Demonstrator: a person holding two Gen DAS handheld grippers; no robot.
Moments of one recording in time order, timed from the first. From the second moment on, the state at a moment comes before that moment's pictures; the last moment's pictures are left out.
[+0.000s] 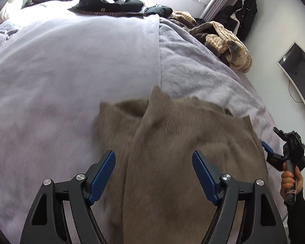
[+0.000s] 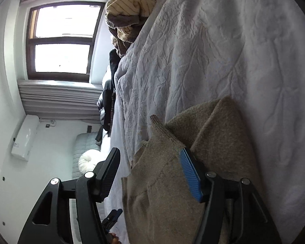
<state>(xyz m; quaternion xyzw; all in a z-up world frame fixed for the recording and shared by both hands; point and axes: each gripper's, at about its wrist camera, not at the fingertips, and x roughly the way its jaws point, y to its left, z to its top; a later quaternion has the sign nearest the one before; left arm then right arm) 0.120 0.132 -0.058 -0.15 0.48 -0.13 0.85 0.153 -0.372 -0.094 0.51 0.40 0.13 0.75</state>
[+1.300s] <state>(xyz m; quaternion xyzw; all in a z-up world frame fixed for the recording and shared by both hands) 0.010 0.162 -0.099 -0.17 0.54 -0.18 0.81 0.030 -0.366 -0.118 0.34 0.54 0.17 0.75</state>
